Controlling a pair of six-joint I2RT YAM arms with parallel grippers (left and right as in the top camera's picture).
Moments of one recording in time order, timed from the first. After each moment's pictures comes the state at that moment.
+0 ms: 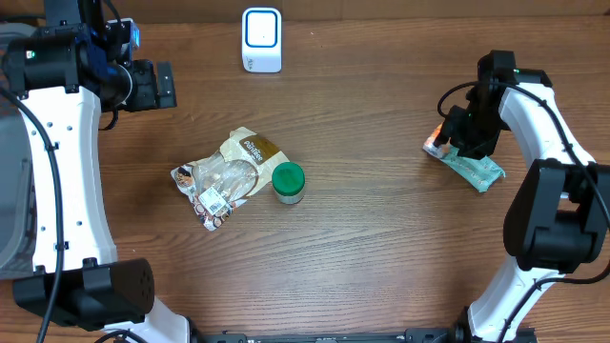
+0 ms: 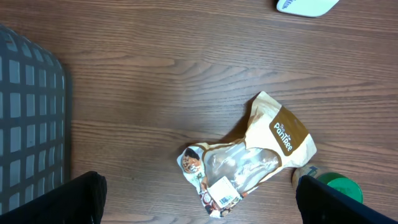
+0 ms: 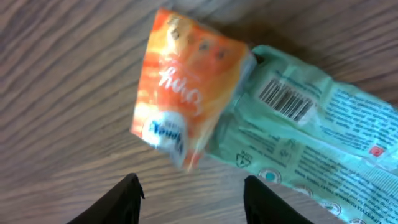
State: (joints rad) left arm 0.13 1.79 2.05 -1.40 0.06 -0.02; right arm -0.11 2.02 1.58 -1.09 -0.16 0.32
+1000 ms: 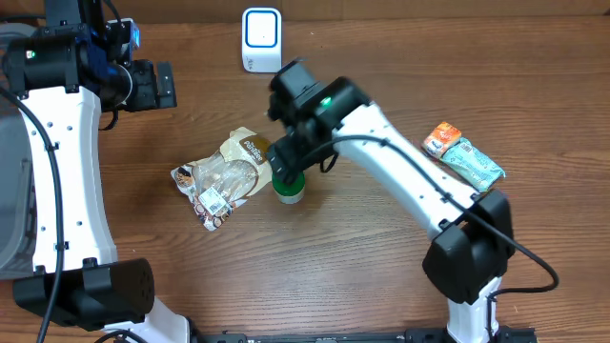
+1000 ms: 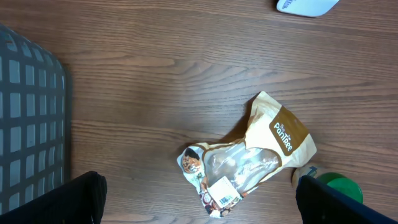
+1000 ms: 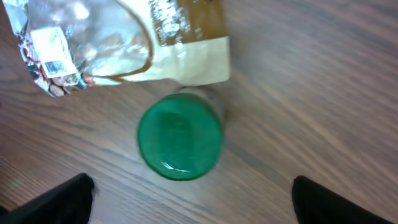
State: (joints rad) left arm 0.13 1.79 2.05 -1.40 0.06 -0.02; right arm 0.70 2.04 1.90 -1.21 -0.10 0.12
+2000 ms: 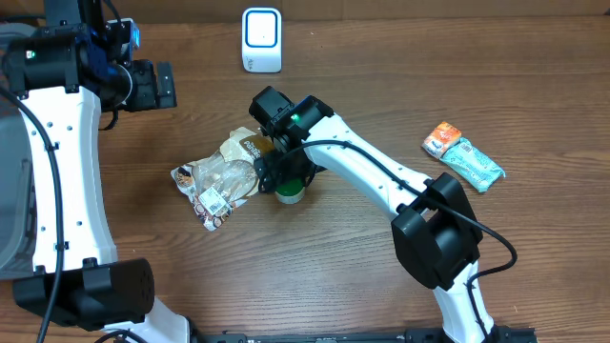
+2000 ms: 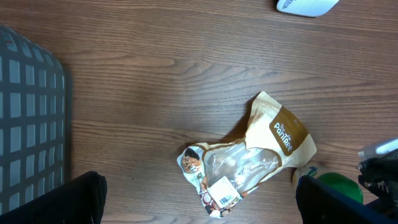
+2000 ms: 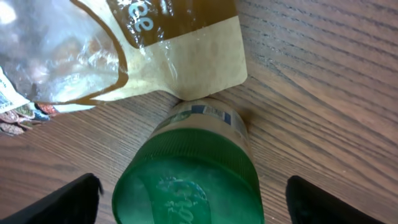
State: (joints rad) left arm 0.13 1.79 2.05 -1.40 0.06 -0.02; right arm 0.74 2.18 1.87 -1.13 -0.08 0.30
